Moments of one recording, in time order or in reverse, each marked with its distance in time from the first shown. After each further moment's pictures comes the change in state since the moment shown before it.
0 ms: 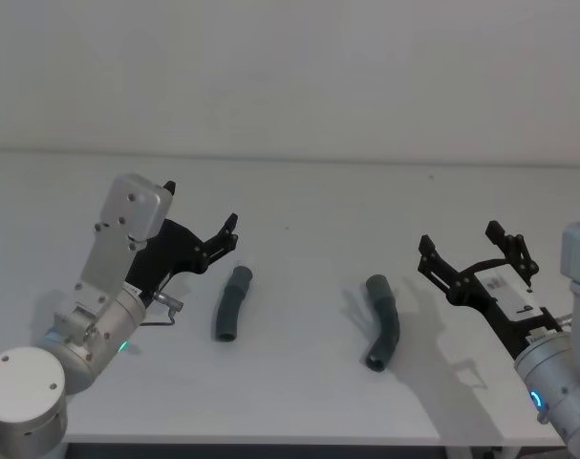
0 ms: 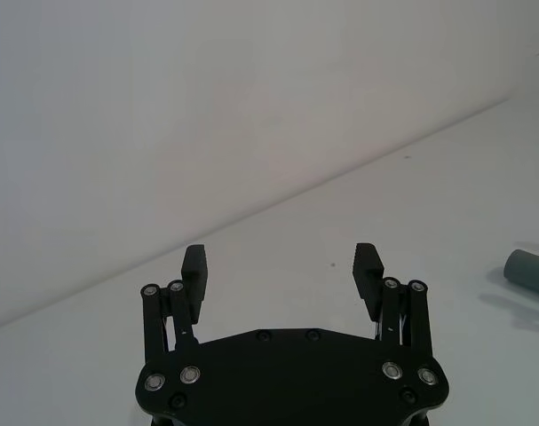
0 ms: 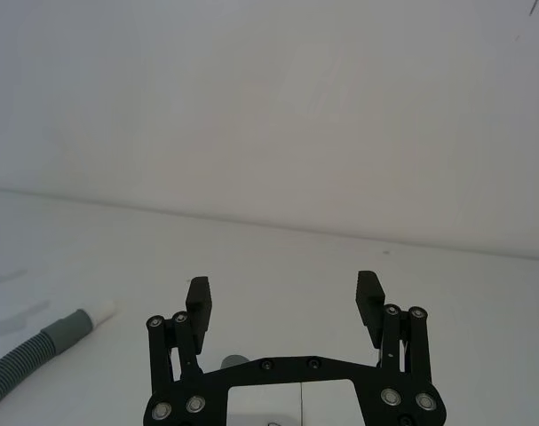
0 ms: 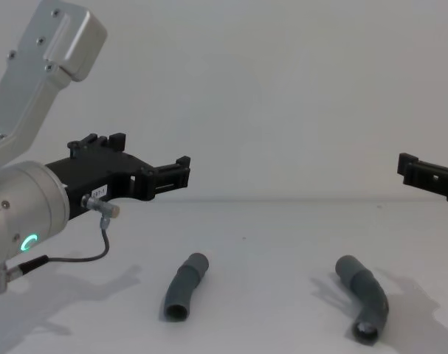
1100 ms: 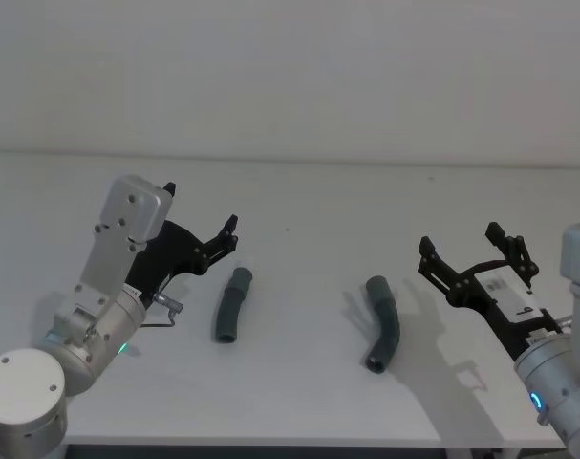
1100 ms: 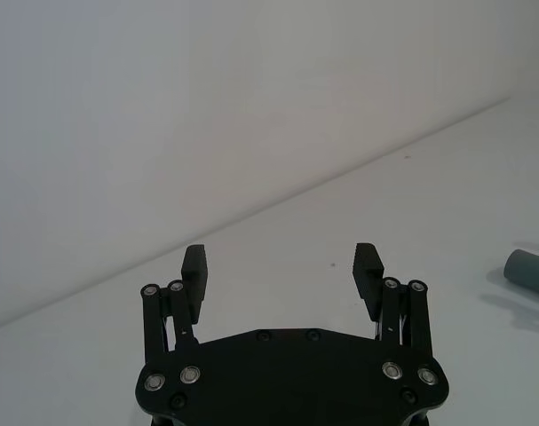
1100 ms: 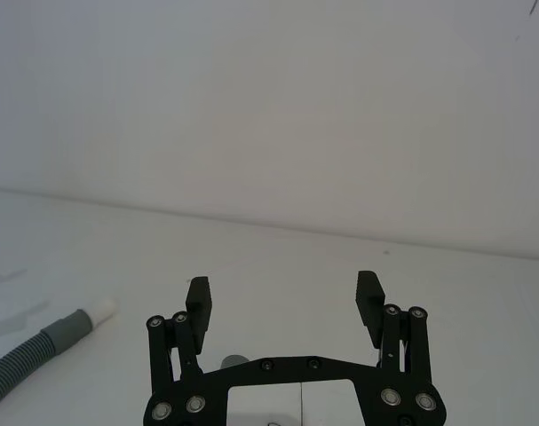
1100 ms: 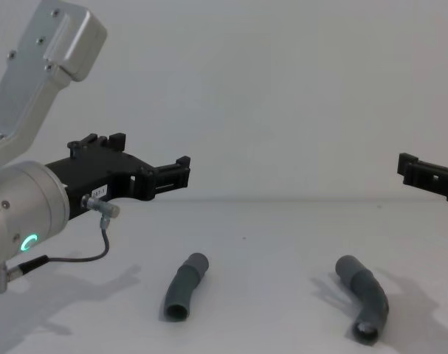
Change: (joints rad) left arm 0.000 0.000 0.000 0.000 0.000 0.000 0.000; right arm 0.000 0.000 0.000 0.000 0.000 0.000 0.000
